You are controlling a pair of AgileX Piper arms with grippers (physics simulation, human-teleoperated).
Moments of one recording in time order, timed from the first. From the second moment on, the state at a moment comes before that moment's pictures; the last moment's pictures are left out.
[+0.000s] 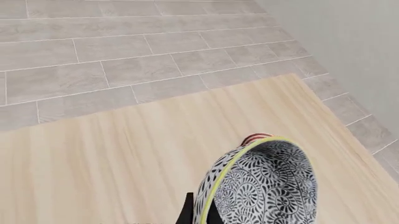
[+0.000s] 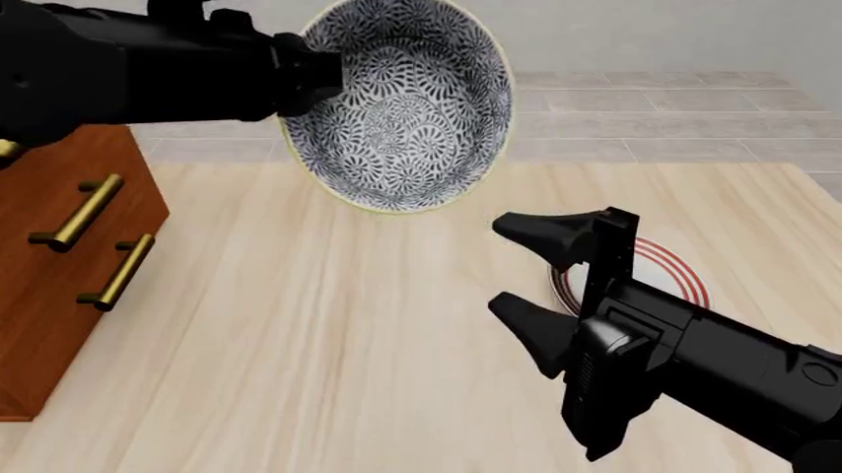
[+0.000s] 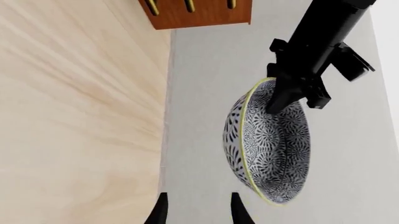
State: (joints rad) left arm -0.56 1.28 -1.16 0.35 -0.28; right arm 0.81 1.01 -0.38 -0.39 -1.50
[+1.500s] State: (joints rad) left arm -0.37 0.90 -0.88 0.33 -0.36; right arm 0.81 1.01 -0.38 -0.39 -1.50
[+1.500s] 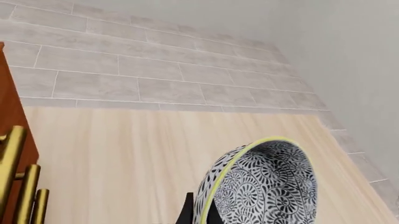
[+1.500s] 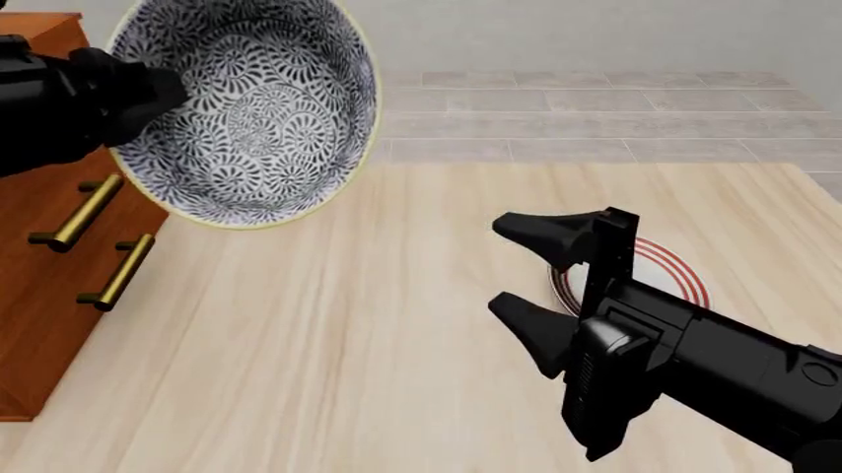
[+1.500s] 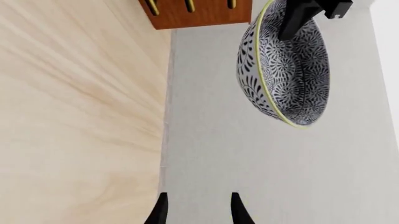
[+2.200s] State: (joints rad) left arm -0.32 0.83 -0.81 0.29 -0.42; right arm 0.81 1.01 -0.38 -0.39 -1.49
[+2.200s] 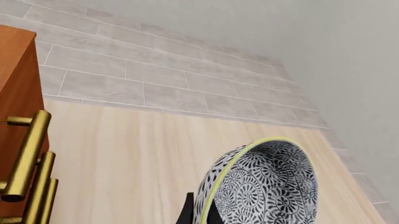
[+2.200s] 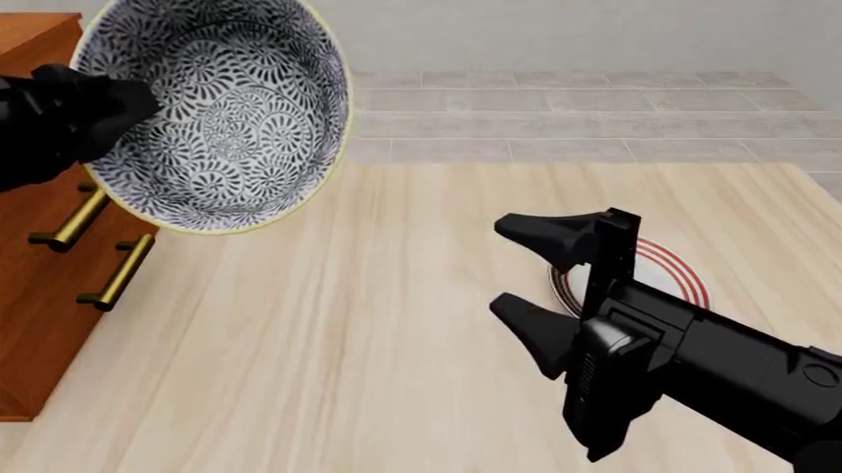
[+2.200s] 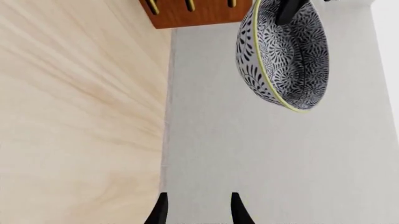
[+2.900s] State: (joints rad) left arm -0.29 0.83 -0.88 0.35 -0.44; right arm 0.80 1.00 -0.37 -0.39 -1.49
